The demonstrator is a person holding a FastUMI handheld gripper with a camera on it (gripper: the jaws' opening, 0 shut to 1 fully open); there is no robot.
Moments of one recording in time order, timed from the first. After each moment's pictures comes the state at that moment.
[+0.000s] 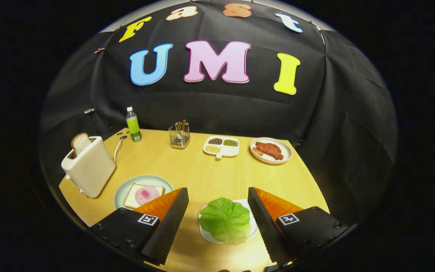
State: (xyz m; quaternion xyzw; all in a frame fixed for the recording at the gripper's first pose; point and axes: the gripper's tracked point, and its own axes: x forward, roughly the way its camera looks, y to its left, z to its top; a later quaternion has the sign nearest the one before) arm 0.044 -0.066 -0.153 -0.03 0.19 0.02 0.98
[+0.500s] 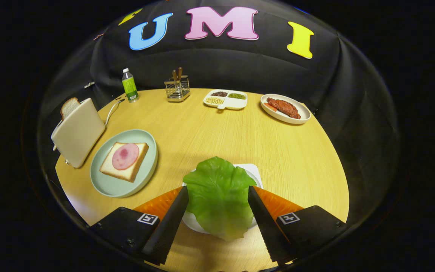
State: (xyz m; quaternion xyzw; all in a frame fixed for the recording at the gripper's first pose) arm 0.057 -0.088 -0.267 -0.05 0.32 0.05 0.95
